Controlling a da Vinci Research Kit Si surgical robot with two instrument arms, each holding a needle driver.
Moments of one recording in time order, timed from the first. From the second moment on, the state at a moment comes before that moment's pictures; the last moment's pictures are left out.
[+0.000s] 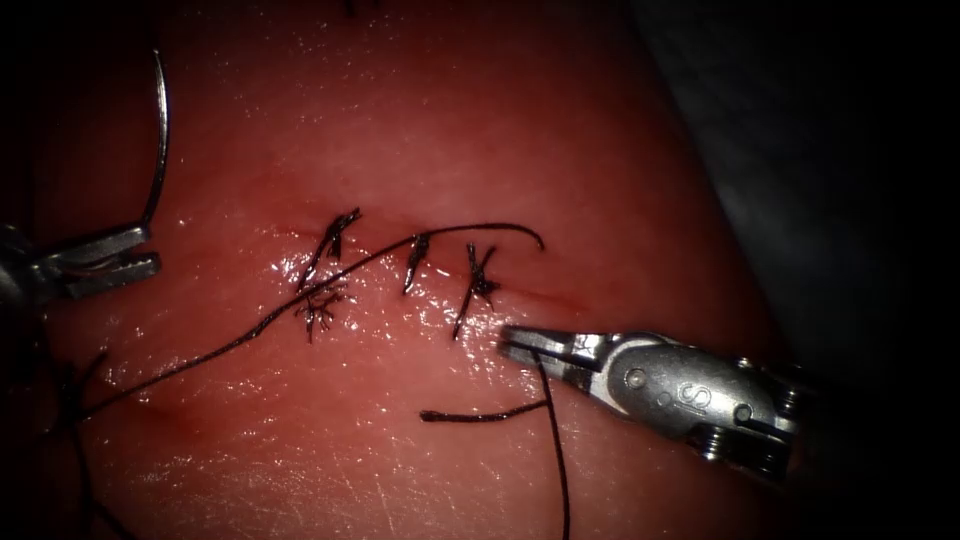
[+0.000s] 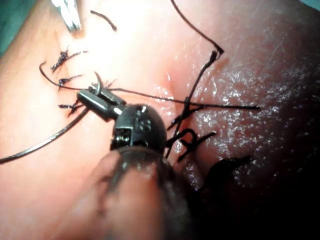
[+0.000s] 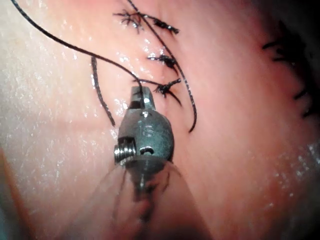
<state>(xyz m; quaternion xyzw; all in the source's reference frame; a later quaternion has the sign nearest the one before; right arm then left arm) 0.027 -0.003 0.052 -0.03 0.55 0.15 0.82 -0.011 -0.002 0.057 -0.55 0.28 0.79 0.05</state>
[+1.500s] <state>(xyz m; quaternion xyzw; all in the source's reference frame) 0.045 -0.024 0.032 0.08 0.57 0.00 0.81 -0.011 -0.002 0.057 -0.55 0.28 0.79 0.04</state>
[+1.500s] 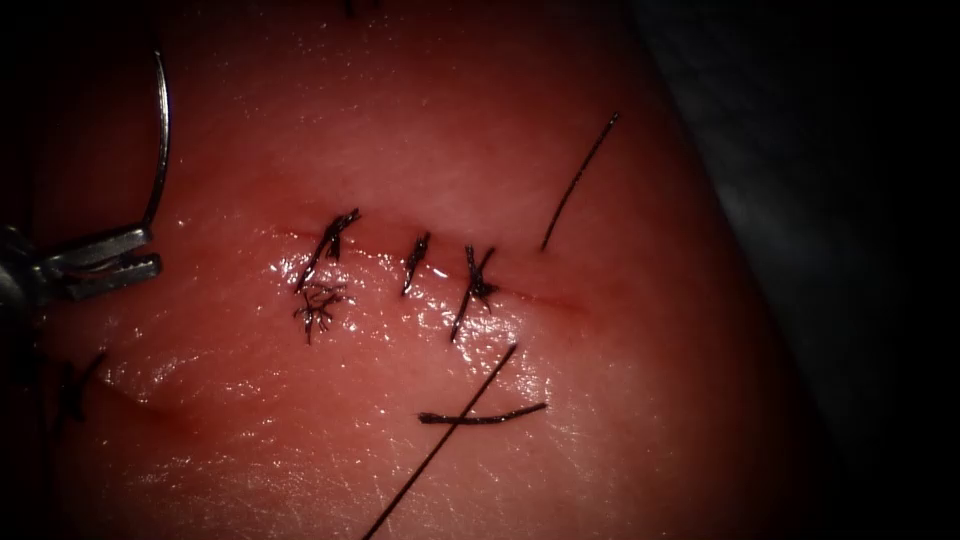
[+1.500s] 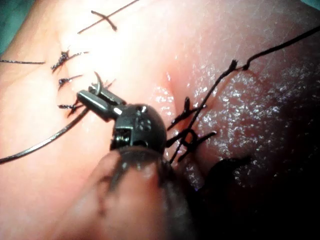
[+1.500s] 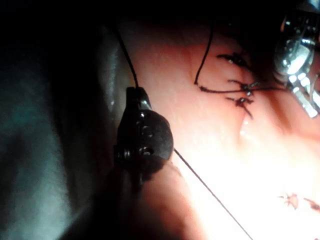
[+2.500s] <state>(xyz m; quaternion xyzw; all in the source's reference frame) 0.048 -0.028 0.029 0.10 0.58 -0.02 0.81 -0.011 -0.002 0.057 -0.55 0.27 0.79 0.04</state>
